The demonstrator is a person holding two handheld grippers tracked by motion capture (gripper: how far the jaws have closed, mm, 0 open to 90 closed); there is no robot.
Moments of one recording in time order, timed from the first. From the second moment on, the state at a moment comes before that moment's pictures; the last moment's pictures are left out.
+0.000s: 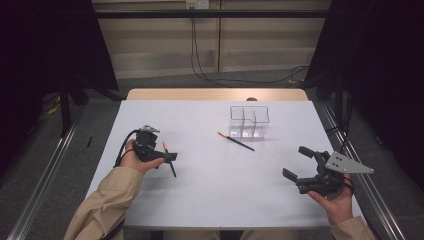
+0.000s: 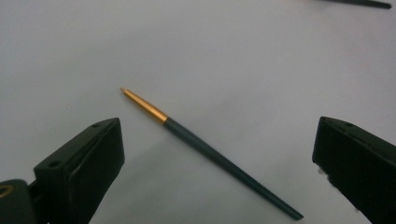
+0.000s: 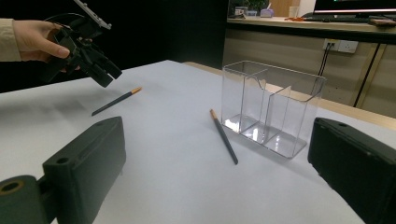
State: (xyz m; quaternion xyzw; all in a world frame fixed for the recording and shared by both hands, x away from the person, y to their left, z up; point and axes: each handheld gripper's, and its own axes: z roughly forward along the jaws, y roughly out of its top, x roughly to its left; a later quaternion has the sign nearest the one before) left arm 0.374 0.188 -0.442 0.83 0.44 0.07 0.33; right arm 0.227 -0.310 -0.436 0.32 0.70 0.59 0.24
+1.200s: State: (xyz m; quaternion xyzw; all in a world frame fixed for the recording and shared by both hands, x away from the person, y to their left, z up) left arm 0.381 0.161 -0.448 0.86 0.48 0.02 0.18; right arm 0.227 -0.311 -0.436 0.32 0.70 0.59 0.25
